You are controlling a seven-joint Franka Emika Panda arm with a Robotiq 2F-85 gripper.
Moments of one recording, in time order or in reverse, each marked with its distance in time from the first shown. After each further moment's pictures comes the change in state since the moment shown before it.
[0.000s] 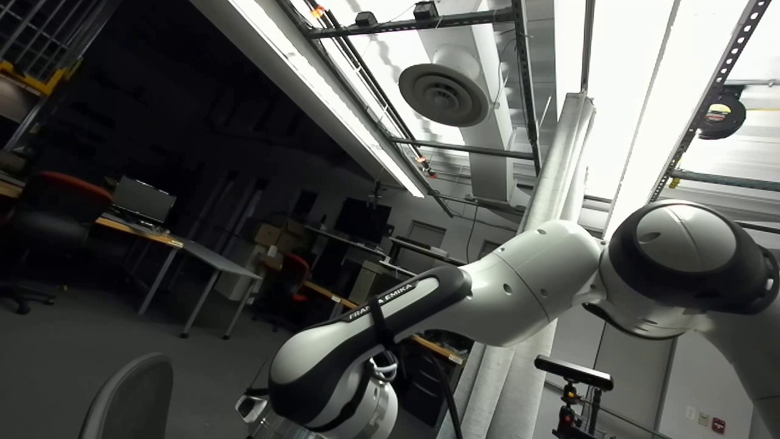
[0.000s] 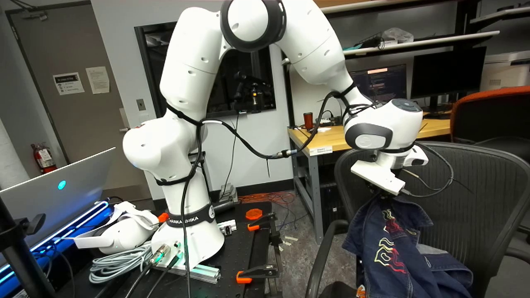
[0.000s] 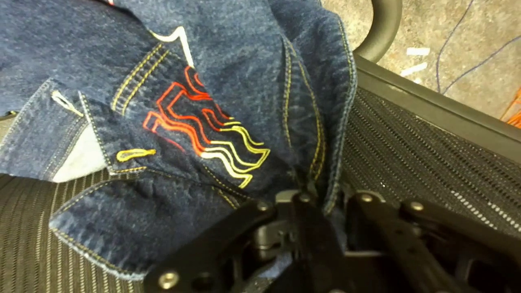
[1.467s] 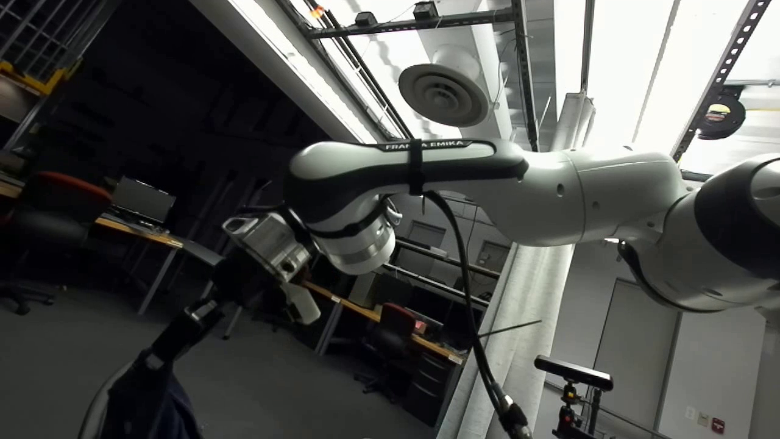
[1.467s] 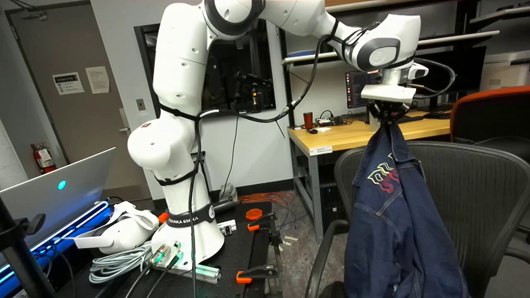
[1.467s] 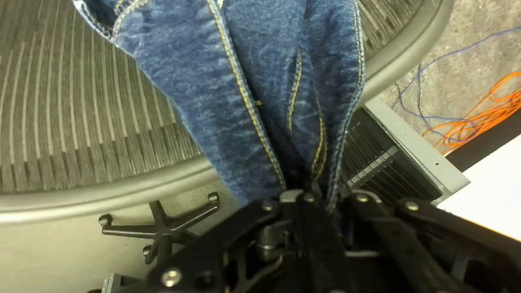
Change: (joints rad) arm 0.166 -0.180 -0.006 0.336 -0.087 -0.348 0.134
